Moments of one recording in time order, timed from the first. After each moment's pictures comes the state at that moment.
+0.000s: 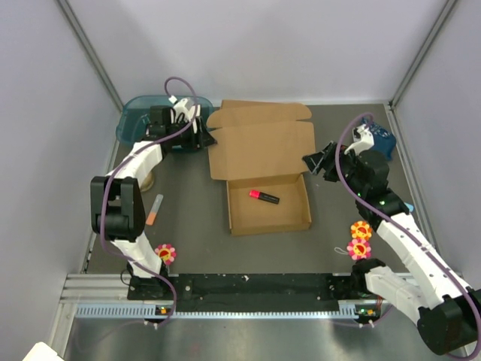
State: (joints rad) left arm -0.07 1.75 1.30 -0.18 0.63 -0.21; right arm 0.32 0.89 0.75 -0.09 -0.14 0.61
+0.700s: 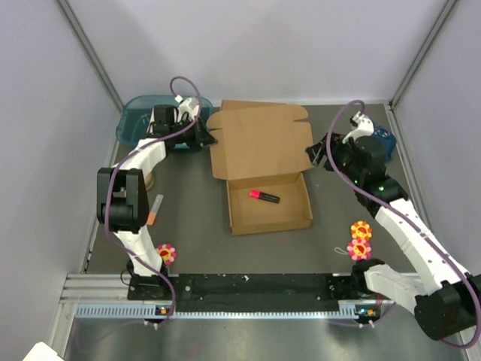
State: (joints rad) left arm -0.07 1.85 1.35 -0.11 0.77 -0.24; right arm 0.32 0.98 0.86 -0.19 -0.07 0.50
